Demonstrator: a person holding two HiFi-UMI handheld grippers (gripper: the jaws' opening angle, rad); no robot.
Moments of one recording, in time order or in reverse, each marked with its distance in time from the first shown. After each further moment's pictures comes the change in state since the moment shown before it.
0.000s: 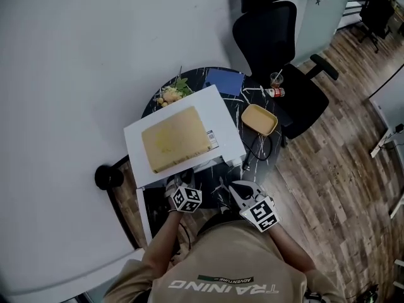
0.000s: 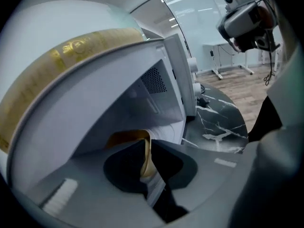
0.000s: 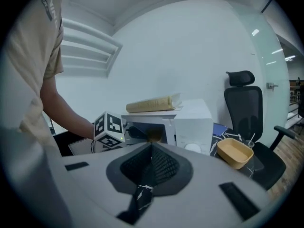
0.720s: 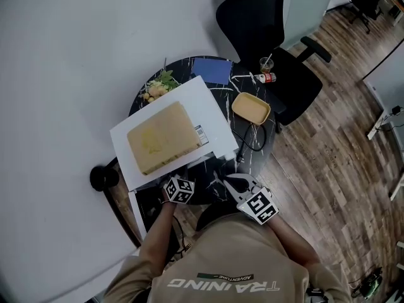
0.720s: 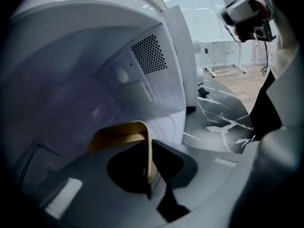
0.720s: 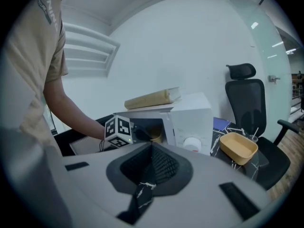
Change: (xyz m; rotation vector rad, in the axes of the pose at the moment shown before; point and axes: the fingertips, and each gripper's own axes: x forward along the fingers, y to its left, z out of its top) left arm 0.047 -0.006 -0.020 0.022 0.026 -0.092; right arm 0.011 -0.010 -0.014 0.026 0.029 0.039
